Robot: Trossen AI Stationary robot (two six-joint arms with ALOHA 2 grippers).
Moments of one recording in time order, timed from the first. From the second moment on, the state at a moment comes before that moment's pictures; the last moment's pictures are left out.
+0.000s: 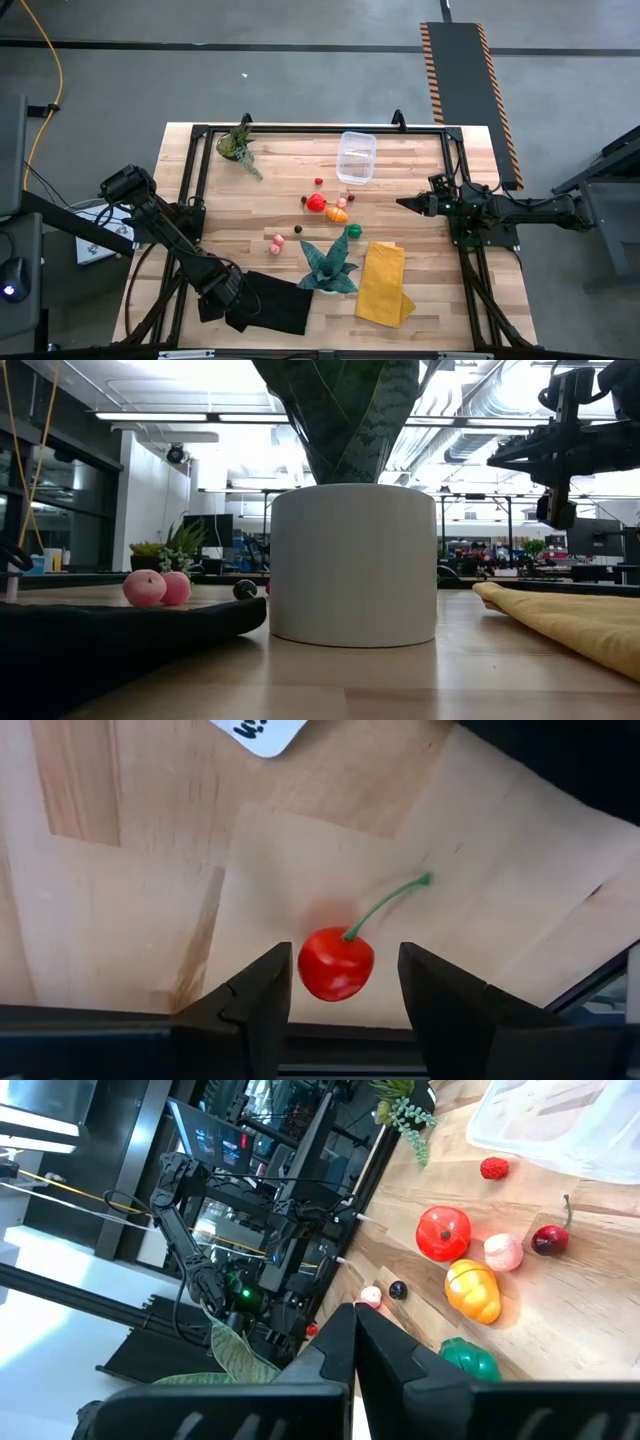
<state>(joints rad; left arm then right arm) -0.71 1.59 0.77 -0.77 0.39 -1.13 -0.06 0.22 0.03 0.13 0.05 1.12</state>
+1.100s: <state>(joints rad) -0.71 1.61 0.77 -0.74 0.42 -1.13 -0.07 0.22 0.03 0.12 0.05 1.12</state>
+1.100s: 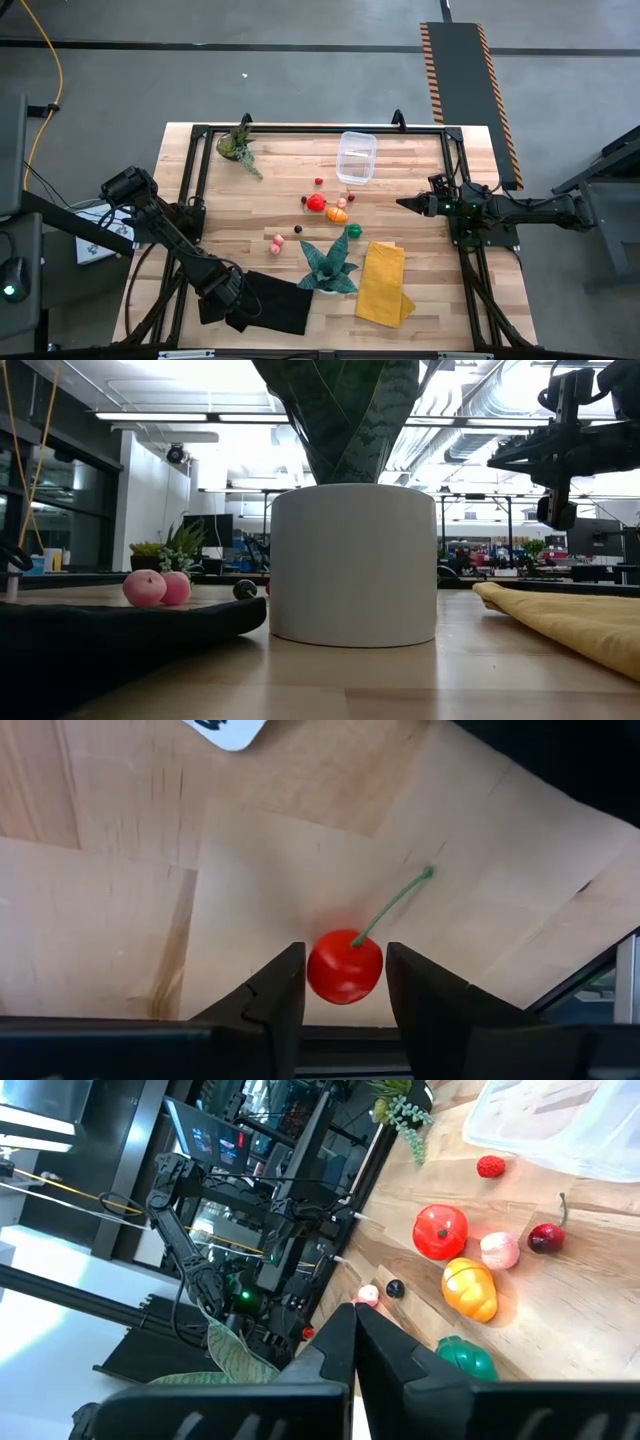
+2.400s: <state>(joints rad) -0.73 1.61 0.77 -0.74 0.46 -1.14 -0.07 0.22 0.03 0.12 0.05 1.12</state>
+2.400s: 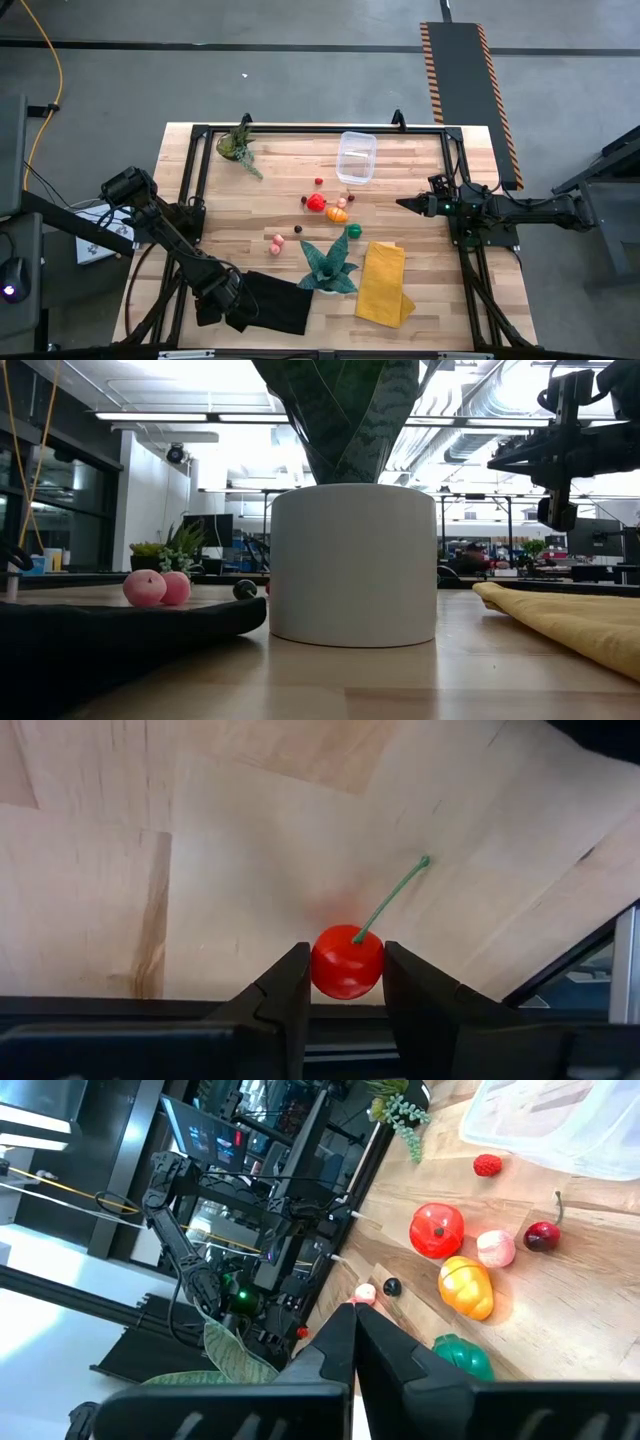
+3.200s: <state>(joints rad) -0.73 1.61 0.83 -0.74 0.43 -1.16 -0.06 0.22 0.03 0.10 0.05 1.10</state>
